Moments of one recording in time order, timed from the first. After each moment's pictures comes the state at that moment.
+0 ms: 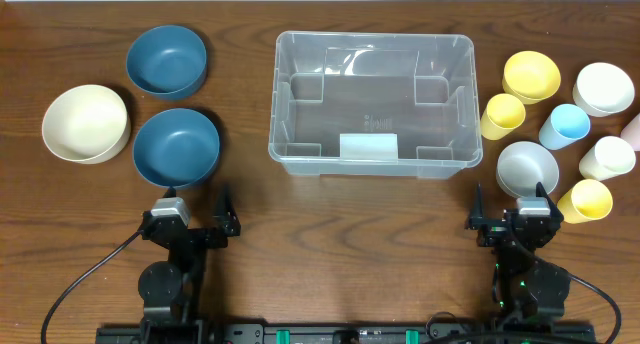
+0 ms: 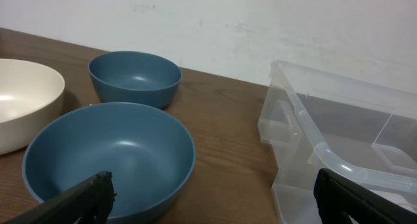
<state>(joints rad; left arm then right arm) 0.00 0.01 0.03 -0.12 0.04 -0.25 -0.04 0.01 0.01 -0.07 0.02 -0.09</state>
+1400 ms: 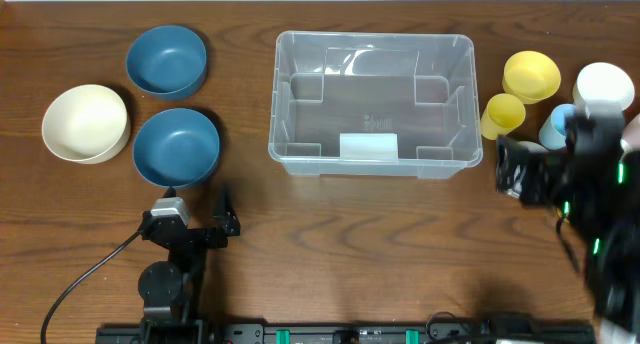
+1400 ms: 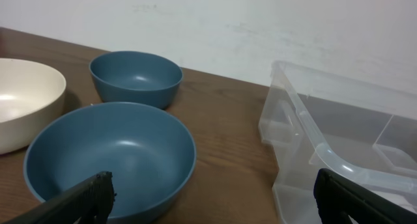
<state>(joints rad) 0.00 0.01 0.03 -0.12 0.04 -0.25 -0.04 0.97 1.36 -1.05 -0.16 0.06</state>
